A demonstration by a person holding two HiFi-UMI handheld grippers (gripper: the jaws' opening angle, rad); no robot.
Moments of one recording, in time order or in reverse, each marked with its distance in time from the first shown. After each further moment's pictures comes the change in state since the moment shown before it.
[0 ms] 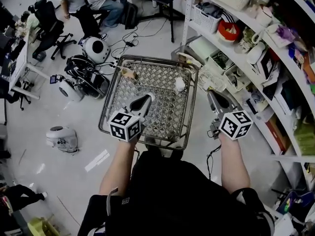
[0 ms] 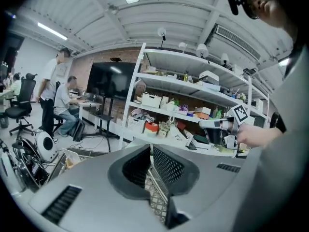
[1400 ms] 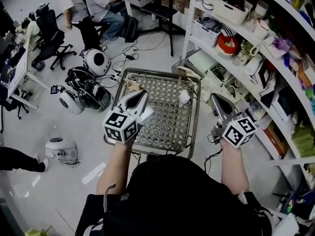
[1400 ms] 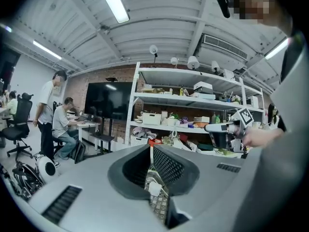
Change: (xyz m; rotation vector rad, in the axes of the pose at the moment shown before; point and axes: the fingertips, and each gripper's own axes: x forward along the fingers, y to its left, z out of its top) left arm -0.038 0.040 0.092 0.123 -0.165 -0.009; right arm 0.013 0.069 0.060 -0.072 -0.155 0.063
